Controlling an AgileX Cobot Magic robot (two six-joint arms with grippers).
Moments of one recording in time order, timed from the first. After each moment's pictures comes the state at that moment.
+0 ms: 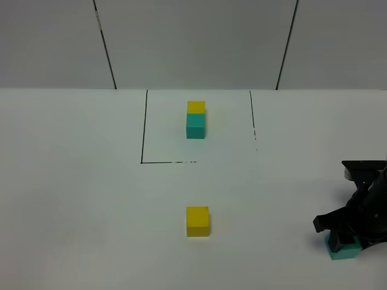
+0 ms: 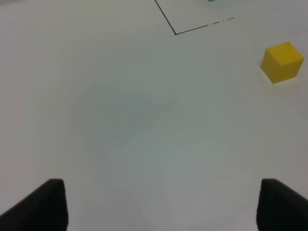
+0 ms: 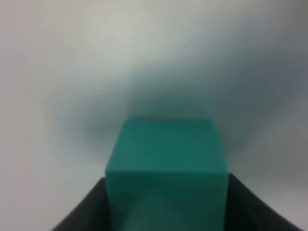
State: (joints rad) left arm 0.03 -0.01 -0.51 -0.28 1.09 0.33; right arm 0.08 1.79 -0.88 0.18 0.72 -0.12
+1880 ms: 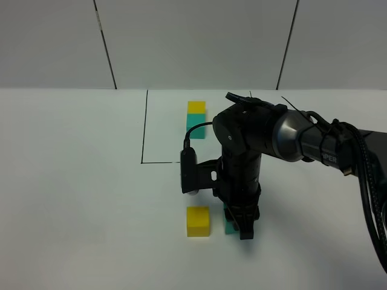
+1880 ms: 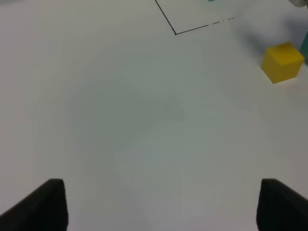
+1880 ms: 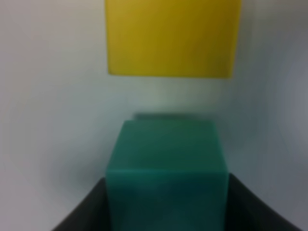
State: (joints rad) left arm 0.03 -0.01 -0.51 -0.28 1.09 0.33; right arm 0.63 2.15 -1.55 -0.05 1.06 -0.94
